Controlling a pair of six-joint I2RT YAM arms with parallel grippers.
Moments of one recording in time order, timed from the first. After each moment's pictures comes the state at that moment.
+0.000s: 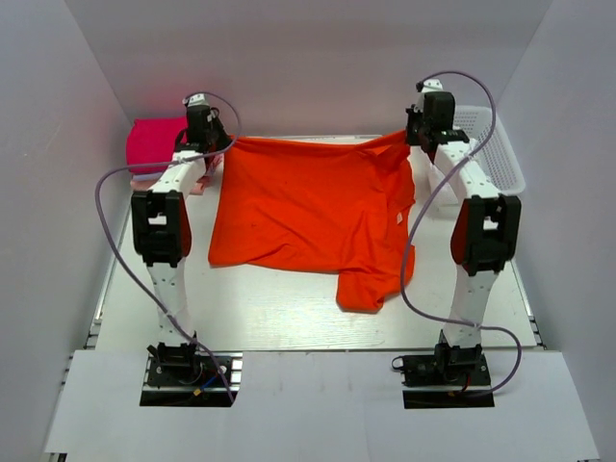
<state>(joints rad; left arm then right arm) -0.06 2.17 1.80 -0.07 -0.02 -0.44 0.11 2.03 1.81 -0.28 0.01 0.03</state>
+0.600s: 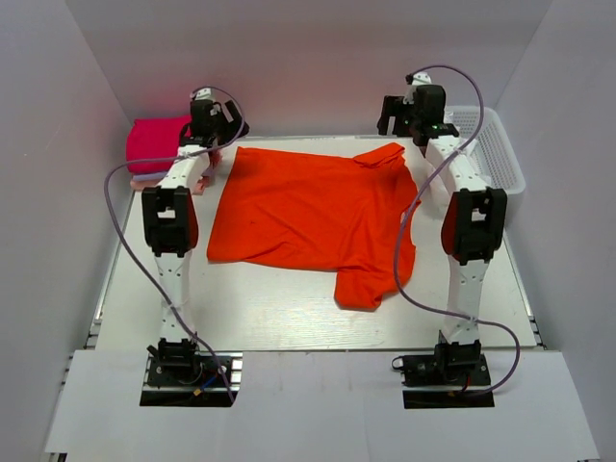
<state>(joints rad) -0.06 2.41 2.11 -0.11 0.10 -0.45 0.13 2.22 2.04 -0.25 -0.13 0.10</state>
